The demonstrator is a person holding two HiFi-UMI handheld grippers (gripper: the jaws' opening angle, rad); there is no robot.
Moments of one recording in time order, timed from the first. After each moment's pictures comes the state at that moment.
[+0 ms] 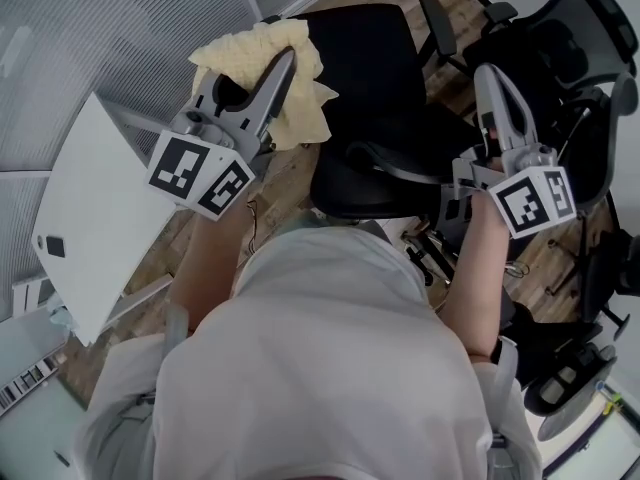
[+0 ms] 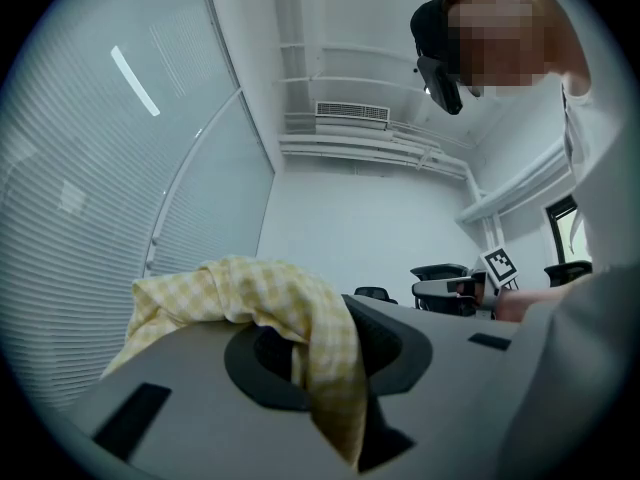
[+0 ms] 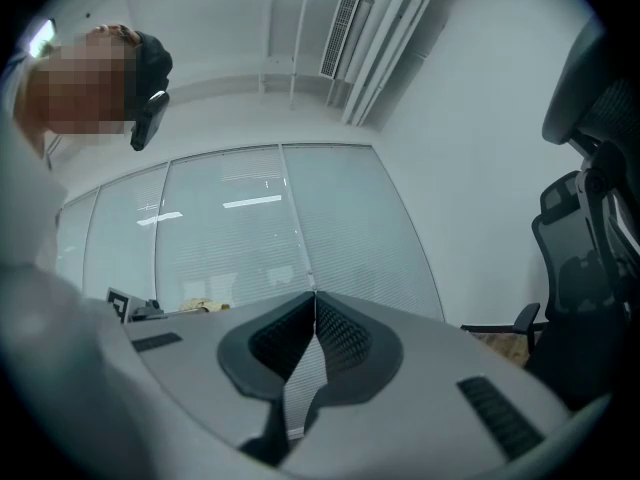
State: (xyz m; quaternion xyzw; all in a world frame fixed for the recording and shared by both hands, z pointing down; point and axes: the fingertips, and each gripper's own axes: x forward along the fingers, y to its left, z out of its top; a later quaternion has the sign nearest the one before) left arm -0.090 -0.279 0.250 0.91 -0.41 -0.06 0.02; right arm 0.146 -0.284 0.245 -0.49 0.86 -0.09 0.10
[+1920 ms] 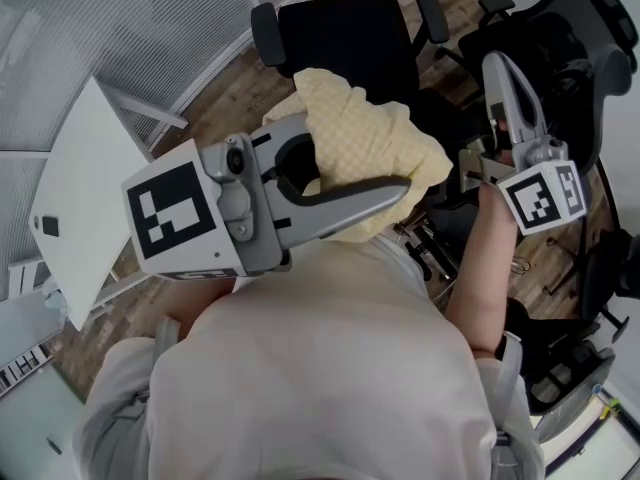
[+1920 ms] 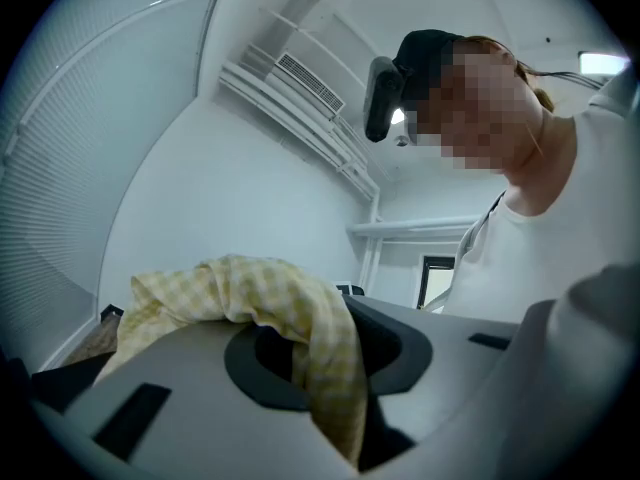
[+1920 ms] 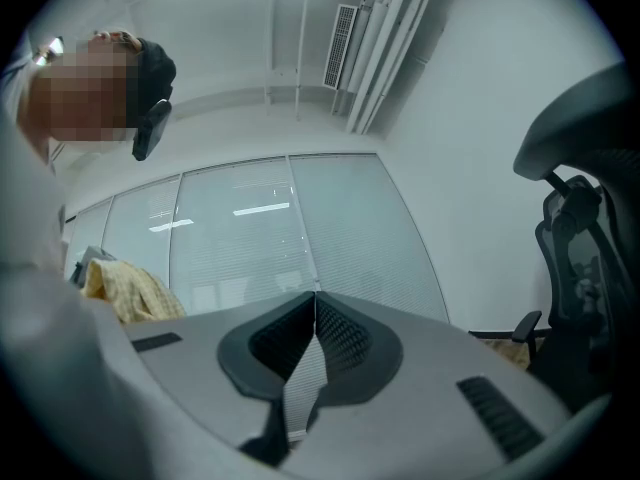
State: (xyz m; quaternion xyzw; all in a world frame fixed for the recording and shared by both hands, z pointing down) left arm 0.073 -0.104 0.193 0.99 -0.07 -0.02 0.13; right arm 0.191 -0.249 0.227 -0.45 0.88 -0.08 0.12
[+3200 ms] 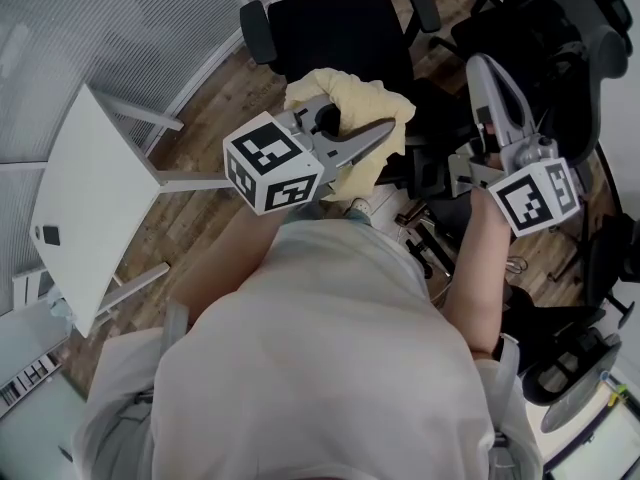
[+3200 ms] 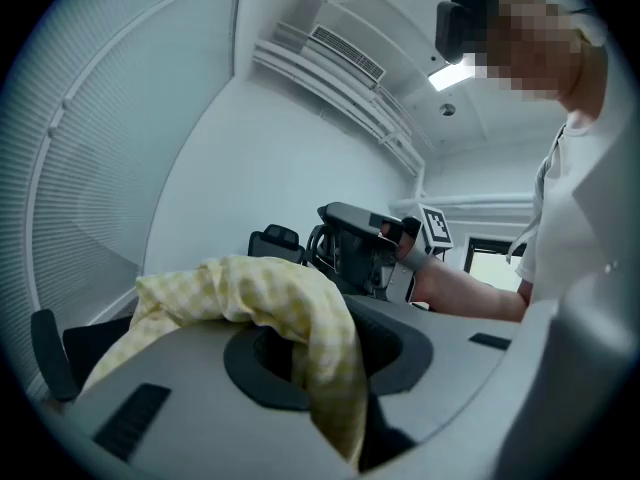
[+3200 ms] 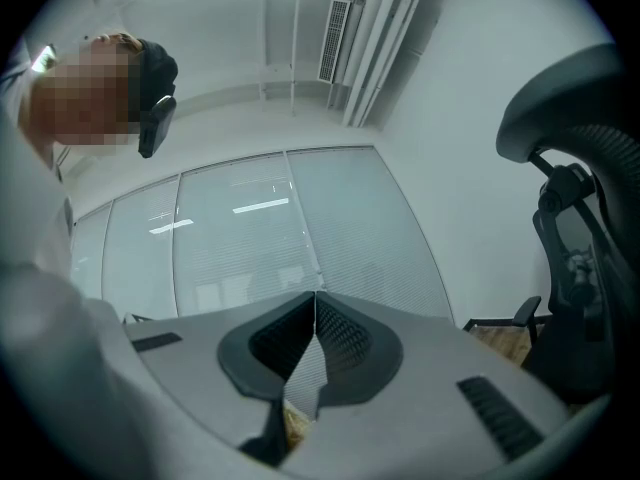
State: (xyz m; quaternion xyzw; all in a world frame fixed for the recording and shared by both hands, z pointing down) left arm 0.100 -0.174 0.334 0.97 -0.17 0.04 0.18; right arm 0.188 -0.233 0.245 -0.45 0.88 -0.10 0.11
